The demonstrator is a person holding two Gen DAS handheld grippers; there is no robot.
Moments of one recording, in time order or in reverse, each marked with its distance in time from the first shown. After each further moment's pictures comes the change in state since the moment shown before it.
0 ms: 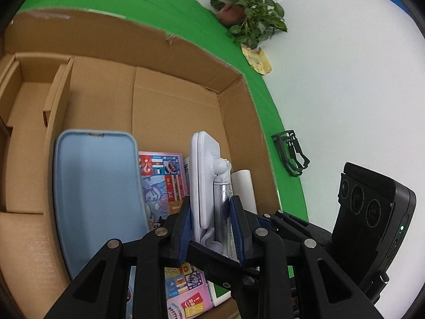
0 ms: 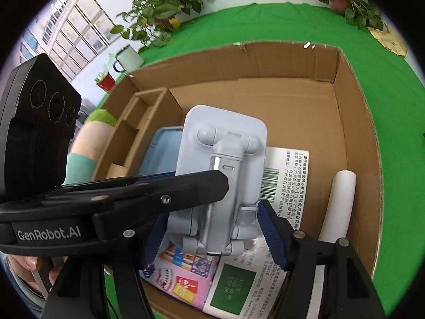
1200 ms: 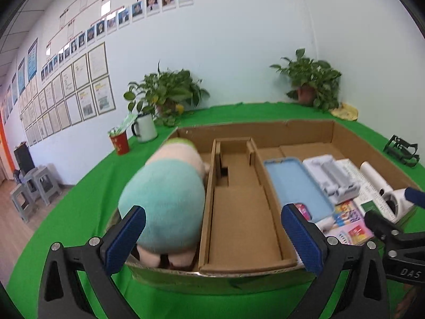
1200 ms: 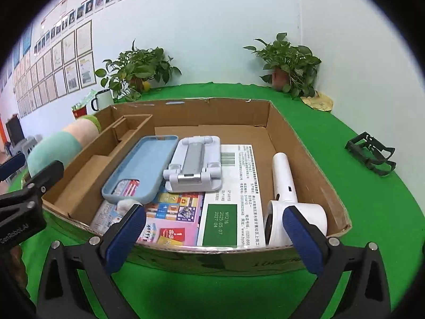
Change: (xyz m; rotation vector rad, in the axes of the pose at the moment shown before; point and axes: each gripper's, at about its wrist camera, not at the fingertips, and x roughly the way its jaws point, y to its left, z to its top) left arm -0.097 -0.004 -0.178 0.355 -0.705 0.866; right arm -0.035 0.053 -0.129 -0.061 -0.532 -0.388
